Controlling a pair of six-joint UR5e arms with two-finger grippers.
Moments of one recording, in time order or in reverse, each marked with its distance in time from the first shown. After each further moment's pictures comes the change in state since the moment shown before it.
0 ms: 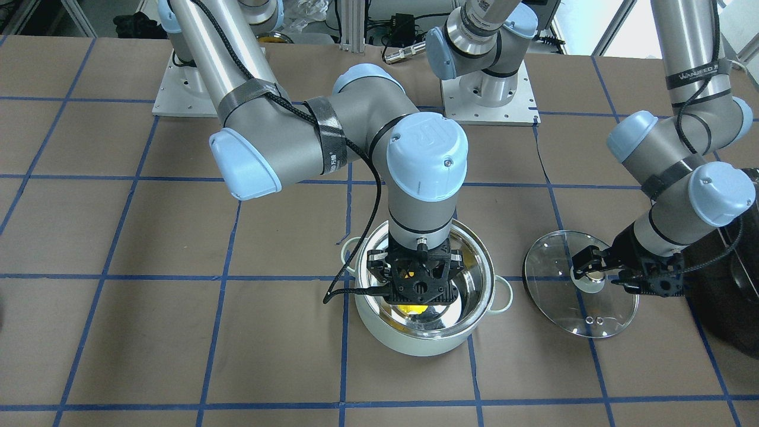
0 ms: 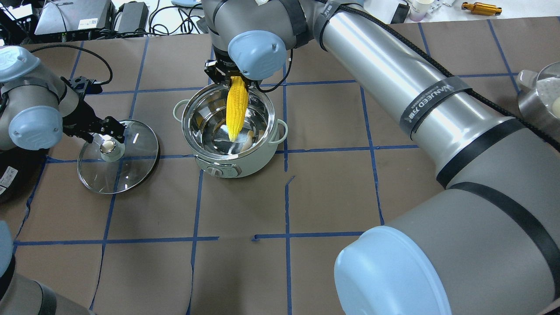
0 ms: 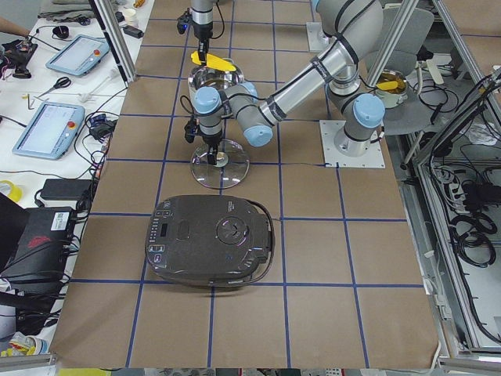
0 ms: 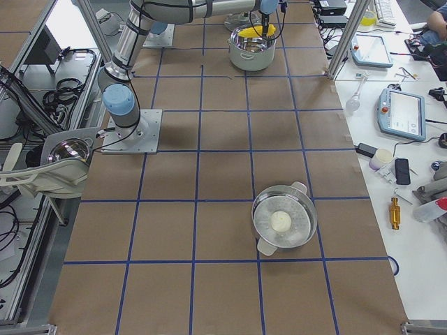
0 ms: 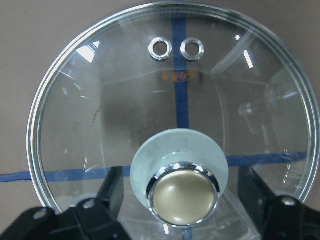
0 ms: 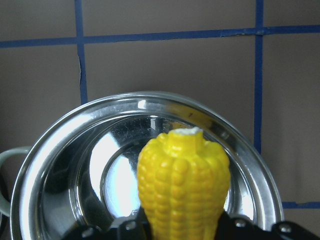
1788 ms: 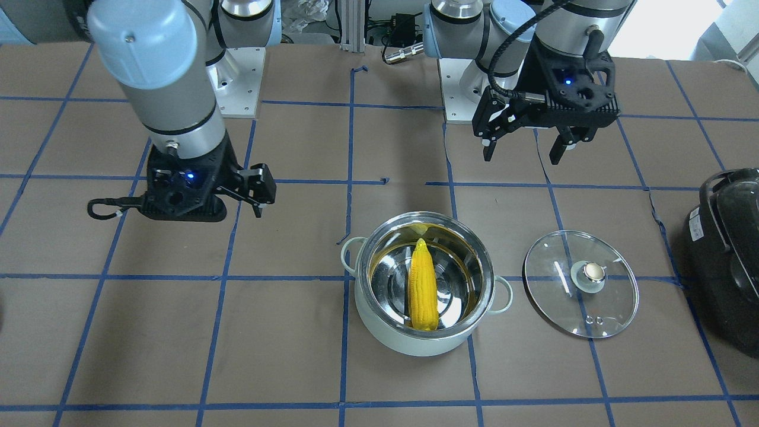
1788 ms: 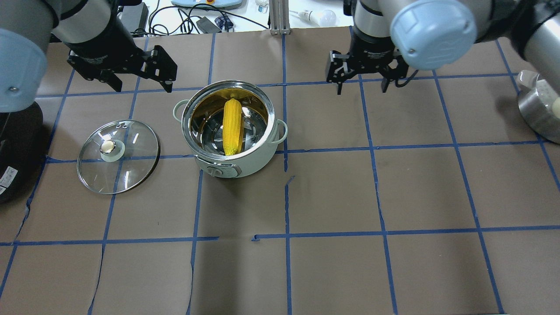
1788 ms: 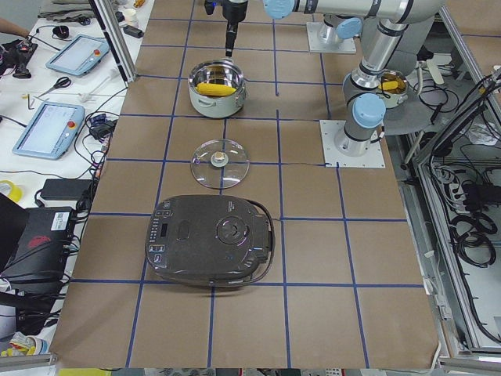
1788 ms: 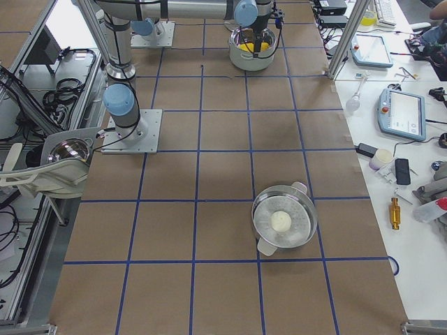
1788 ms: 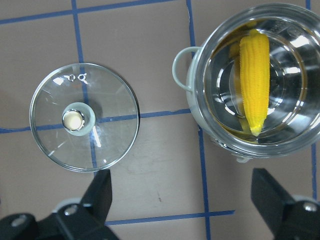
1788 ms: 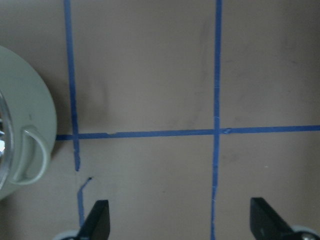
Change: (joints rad) left arm -0.463 0.375 0.246 -0.491 0.064 -0.463; right arm -0.375 -0.506 0.468 0.148 -0.065 -0.378
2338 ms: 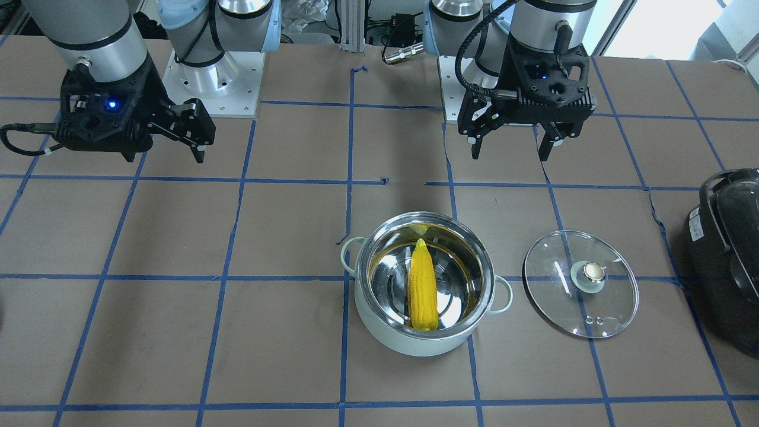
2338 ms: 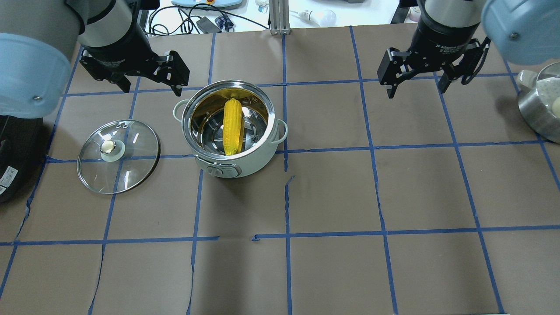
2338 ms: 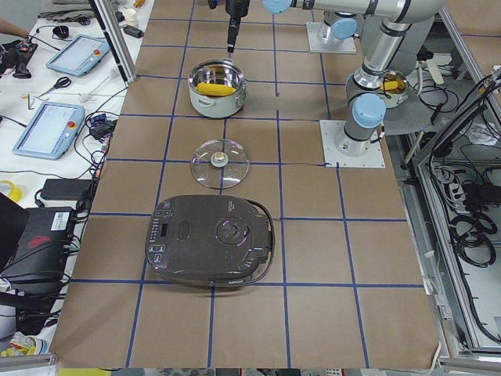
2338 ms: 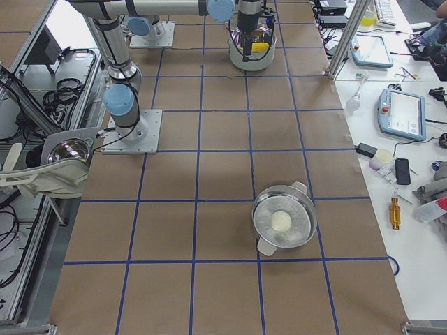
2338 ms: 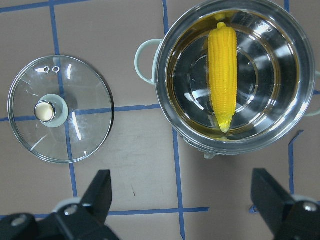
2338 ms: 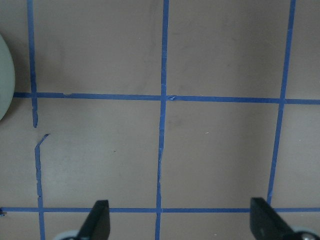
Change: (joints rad) left arm -0.032 -0.003 0.001 0.003 0.037 -0.015; right arm -0.098 -0.142 0.022 0.126 -0.007 -0.119
